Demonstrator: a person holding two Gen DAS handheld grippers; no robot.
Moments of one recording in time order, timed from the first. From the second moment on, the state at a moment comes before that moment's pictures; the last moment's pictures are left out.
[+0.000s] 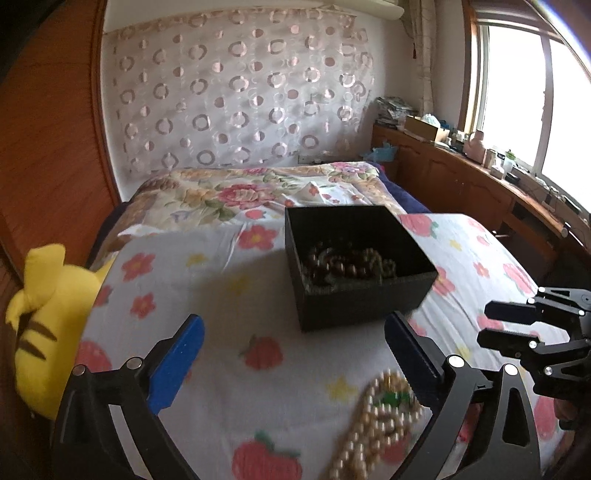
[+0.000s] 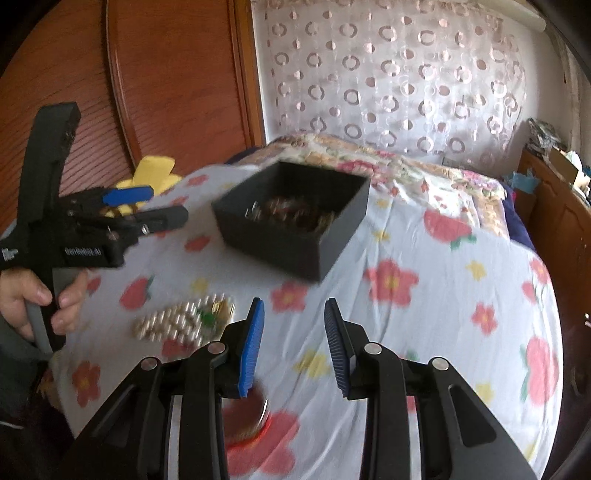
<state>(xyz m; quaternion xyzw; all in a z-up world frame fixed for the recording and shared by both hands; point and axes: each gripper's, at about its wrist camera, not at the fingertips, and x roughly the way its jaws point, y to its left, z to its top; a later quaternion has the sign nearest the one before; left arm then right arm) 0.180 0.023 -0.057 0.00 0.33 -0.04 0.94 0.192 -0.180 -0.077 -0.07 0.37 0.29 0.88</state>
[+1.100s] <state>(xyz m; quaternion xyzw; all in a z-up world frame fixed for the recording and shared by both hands) 0.084 0.023 -0.067 -0.03 0.32 -0.04 0.95 0.131 -0.170 -0.072 -0.10 0.30 0.29 0.90</state>
